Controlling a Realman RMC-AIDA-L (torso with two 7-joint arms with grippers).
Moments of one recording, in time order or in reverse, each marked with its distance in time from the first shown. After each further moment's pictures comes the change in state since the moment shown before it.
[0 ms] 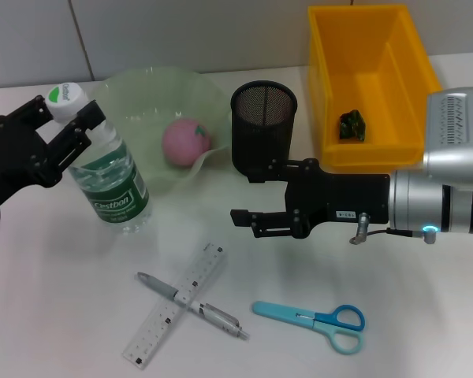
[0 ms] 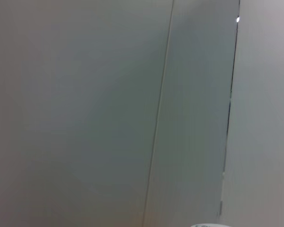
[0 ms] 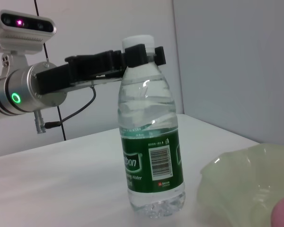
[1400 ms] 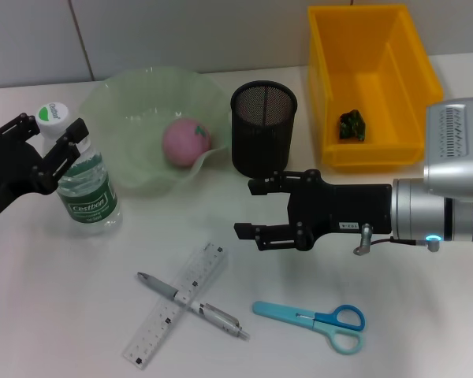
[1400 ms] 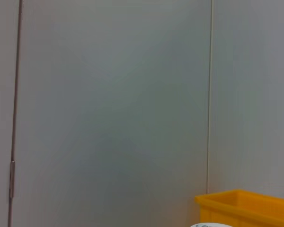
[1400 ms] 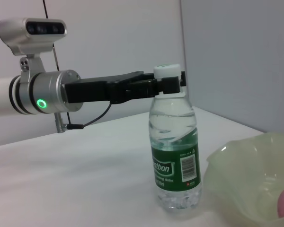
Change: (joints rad) left arm 0.019 -0.024 -0.021 -0.006 0.004 -0.194 0.174; right arm -0.011 -0.005 -0.022 0.005 -0.011 -0.003 -0.015
